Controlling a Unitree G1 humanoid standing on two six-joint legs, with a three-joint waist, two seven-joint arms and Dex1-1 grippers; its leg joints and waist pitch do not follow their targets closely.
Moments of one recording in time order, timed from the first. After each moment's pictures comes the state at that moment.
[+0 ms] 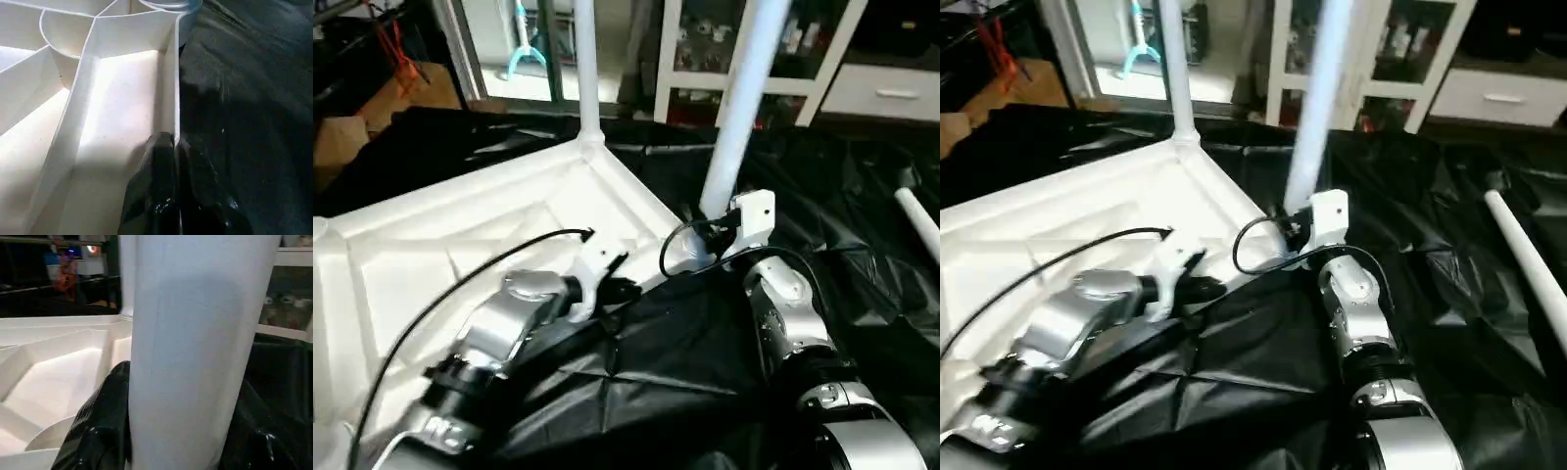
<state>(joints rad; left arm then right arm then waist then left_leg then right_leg) -0.46 0.30 -0.29 0.17 -0.12 0.62 -0.78 -0.58 -0.13 -0.03 0.82 0.18 -0.29 0.46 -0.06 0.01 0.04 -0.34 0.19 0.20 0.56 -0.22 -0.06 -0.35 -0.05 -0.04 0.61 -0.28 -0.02</state>
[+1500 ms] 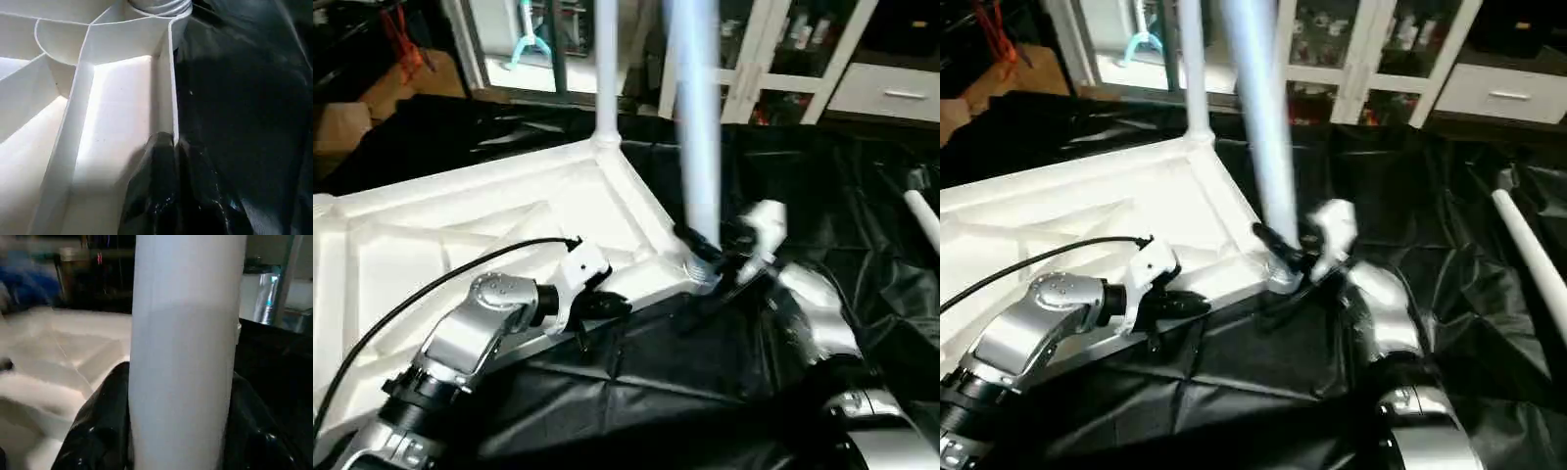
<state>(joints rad) -0.40 0.44 -0.32 0.09 -0.16 0.50 -0.97 -0.52 -0.20 -0.09 0.78 0.39 -0.24 0.94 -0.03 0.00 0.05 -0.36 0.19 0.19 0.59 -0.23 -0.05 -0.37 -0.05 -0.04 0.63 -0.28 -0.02</state>
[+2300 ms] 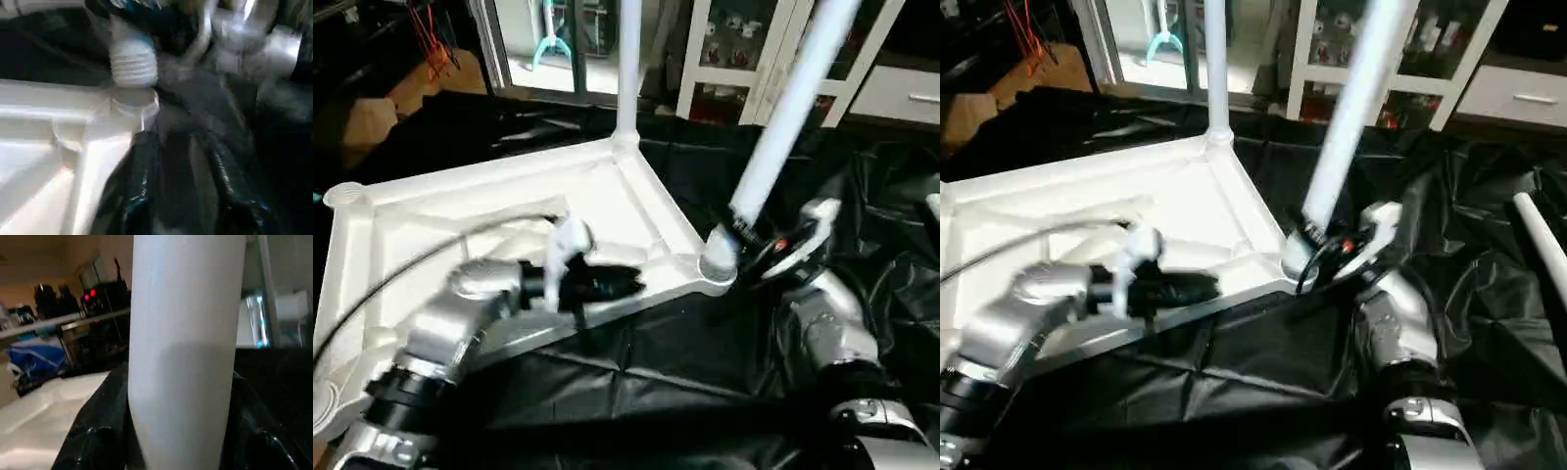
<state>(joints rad) -0.41 0.41 -0.13 0.05 -0.40 0.44 -1.08 -0.52 -0.20 -0.22 0.70 0.55 -0.12 0.95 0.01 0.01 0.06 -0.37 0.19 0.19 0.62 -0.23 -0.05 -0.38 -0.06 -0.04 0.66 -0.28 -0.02</state>
